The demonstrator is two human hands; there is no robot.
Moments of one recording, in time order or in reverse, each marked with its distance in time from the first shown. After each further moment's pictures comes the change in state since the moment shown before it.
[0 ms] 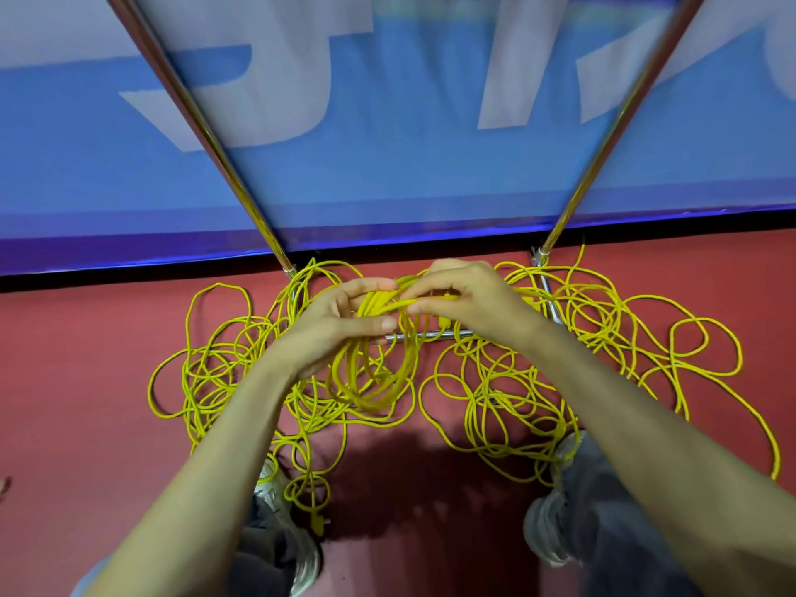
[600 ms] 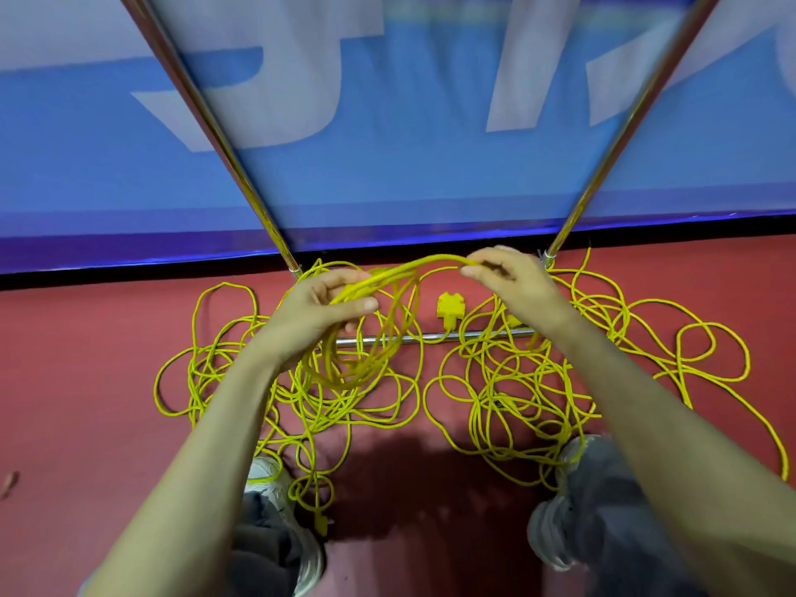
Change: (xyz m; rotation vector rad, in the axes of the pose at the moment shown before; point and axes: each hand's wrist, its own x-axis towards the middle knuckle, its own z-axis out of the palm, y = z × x) left_hand -0.009 0.014 -0.020 0.095 0.179 0.023; right_hand -0.005 0.050 -0.019 0.014 0.216 0.287
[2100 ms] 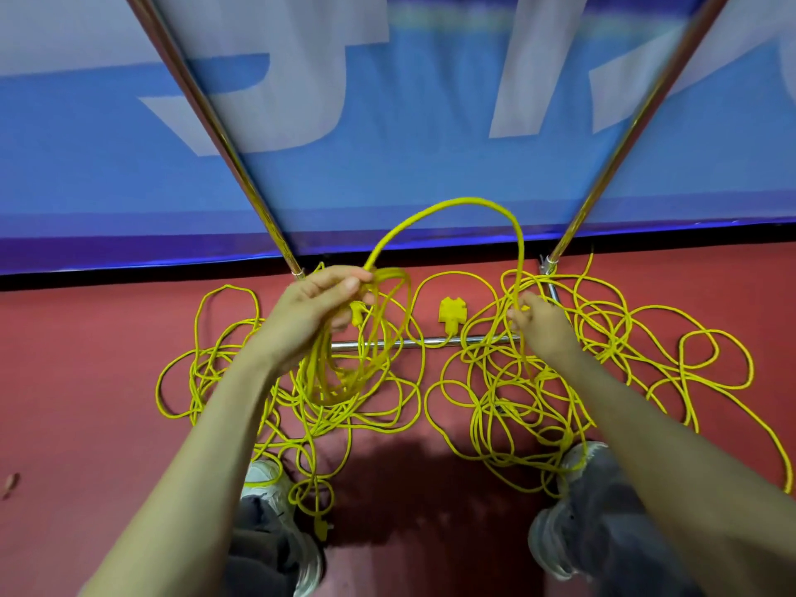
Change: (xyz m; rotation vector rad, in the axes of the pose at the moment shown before) left_hand -0.001 0.001 -0.001 -0.147 0.041 0.070; right_hand -0.021 0.072 0.010 -0.280 0.050 0.454
